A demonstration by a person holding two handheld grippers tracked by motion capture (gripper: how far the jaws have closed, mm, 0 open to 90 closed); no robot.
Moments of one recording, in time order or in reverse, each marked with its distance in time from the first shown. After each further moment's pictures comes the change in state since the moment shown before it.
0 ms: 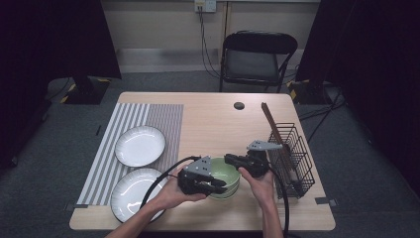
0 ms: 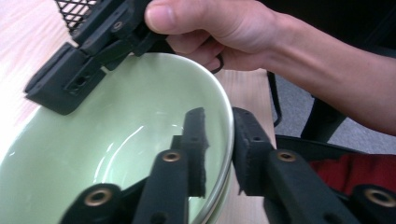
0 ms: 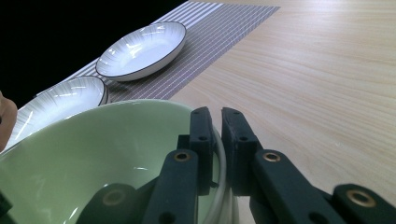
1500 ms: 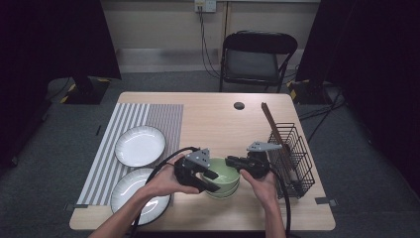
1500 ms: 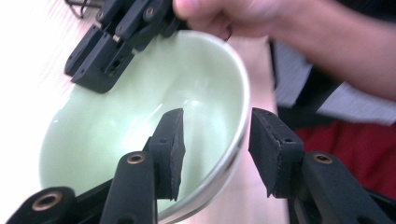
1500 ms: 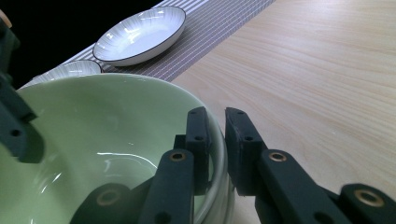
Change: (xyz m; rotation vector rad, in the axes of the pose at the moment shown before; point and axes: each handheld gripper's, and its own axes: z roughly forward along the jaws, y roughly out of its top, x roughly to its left) left arm 0.019 0.016 -0.015 0.184 -0.025 0.010; right arm -0.003 -0.003 -0.001 0.048 0.002 -0.023
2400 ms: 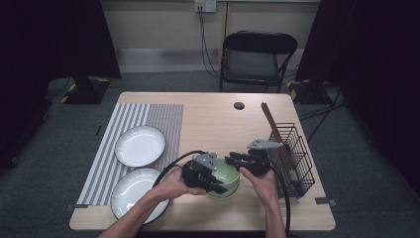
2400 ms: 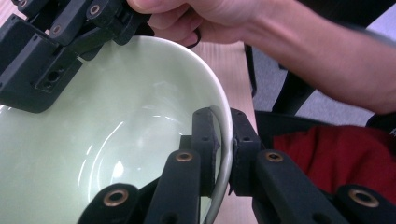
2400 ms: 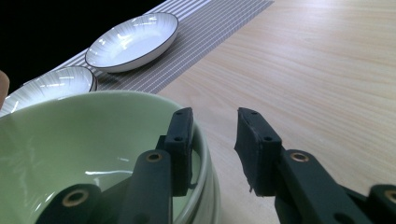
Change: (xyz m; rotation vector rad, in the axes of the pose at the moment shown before) left arm 0.000 0.002 0.017 -0.059 -0.113 -0.008; right arm -0.003 0.006 0.000 -0.021 -0.026 -0.005
